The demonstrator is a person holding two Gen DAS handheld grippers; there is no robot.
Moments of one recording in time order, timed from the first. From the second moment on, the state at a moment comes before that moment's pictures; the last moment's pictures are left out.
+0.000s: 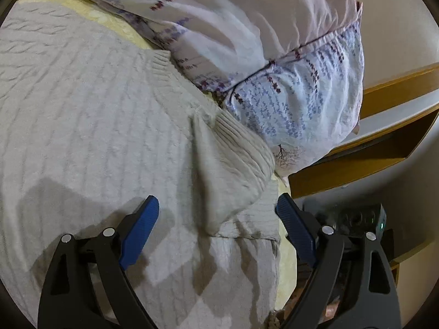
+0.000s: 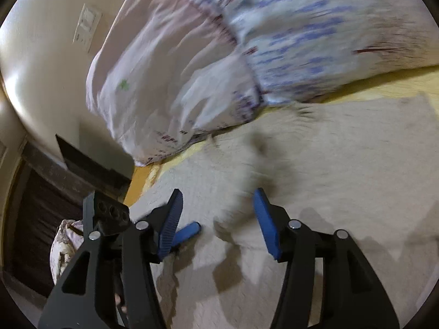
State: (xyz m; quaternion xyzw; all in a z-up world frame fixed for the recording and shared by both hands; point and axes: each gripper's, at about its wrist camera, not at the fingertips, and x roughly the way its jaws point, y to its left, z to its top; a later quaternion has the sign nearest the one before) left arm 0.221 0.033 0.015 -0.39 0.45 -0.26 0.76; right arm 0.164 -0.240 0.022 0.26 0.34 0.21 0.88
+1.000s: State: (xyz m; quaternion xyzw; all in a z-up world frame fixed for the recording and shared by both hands) left arm 0.268 0.041 -0.039 -0.61 0.41 -0.26 0.63; right arm 0.114 -0.310 -0.011 0.31 0.33 0.14 0.88
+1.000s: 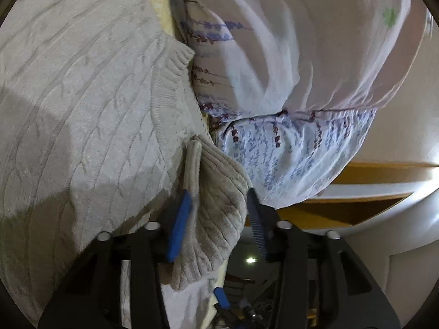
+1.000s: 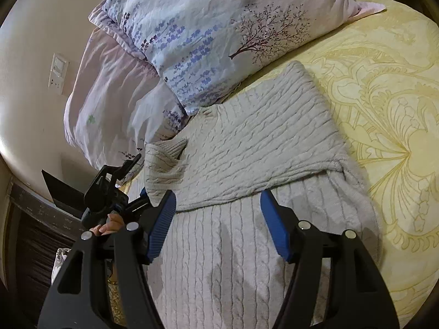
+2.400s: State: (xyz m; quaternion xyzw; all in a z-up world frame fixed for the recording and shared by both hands) left arm 0.237 0.050 0.026 -0.44 0.38 -0.20 0.79; right arm 0.123 -0.352 -0.046 0.43 0.30 0.04 0.85
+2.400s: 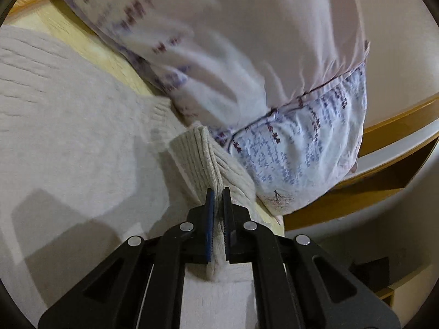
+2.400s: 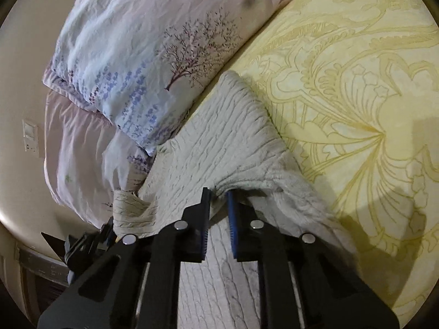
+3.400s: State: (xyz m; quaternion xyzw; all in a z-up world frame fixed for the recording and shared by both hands) left arm 0.211 0.100 -0.020 -0.49 0.40 -0.08 0.77; right arm 0.118 -0.363 -0.059 0.49 0.27 0.00 0.83
